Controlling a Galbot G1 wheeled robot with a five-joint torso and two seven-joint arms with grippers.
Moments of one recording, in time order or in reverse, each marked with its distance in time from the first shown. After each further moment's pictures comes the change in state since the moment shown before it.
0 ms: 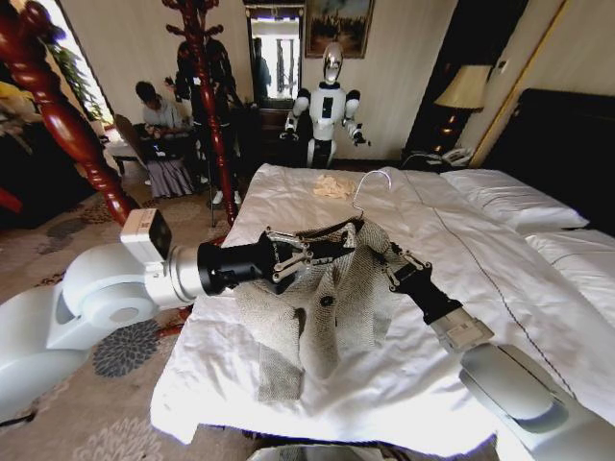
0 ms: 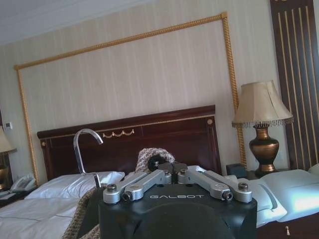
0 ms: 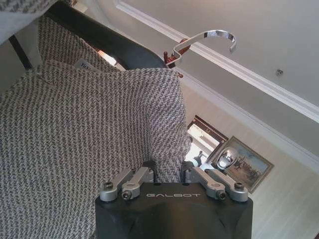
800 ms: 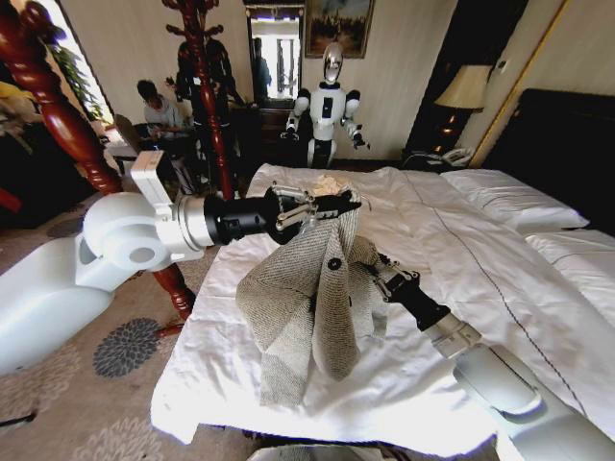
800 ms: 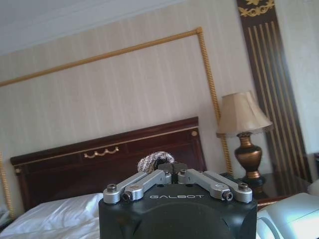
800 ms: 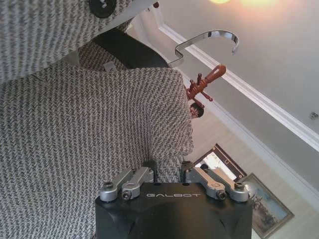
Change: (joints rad) left arm -0.367 -0.150 0.218 0.208 -0.041 -0.004 0.117; right arm 0.001 0.058 -0.009 -0.119 -0.238 0.223 -0.146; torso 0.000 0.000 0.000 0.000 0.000
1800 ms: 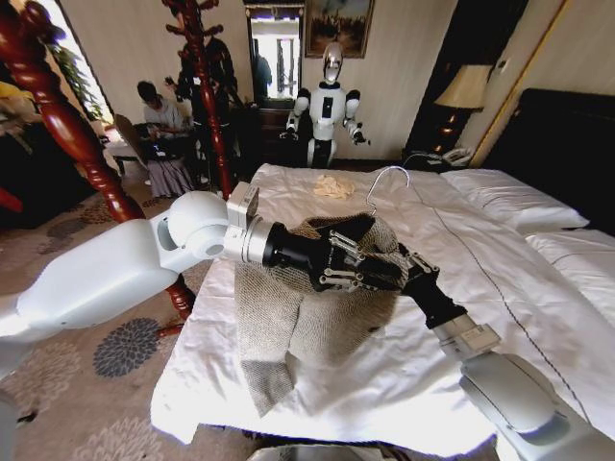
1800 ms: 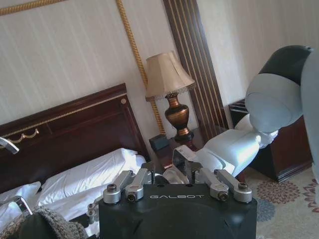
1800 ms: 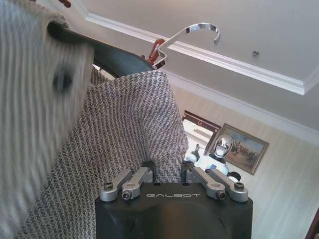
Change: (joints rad) left arm -0.115 -0.100 0.222 0.073 0.234 -0.039 0.311; right arm -0.039 0.034 0.026 0.142 0.369 -0.170 0.163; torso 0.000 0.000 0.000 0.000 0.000
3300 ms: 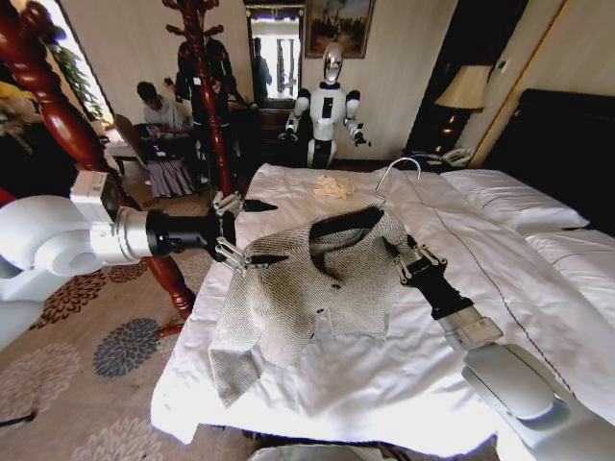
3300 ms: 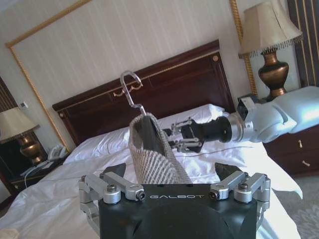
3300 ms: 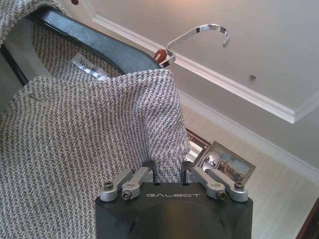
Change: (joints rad) left arm 0.519 0.452 -0.611 -0.138 -0.002 0.066 -0.100; right arm 0.028 -0.074 0.022 -0.036 -0.075 0.023 0.041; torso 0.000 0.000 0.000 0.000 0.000
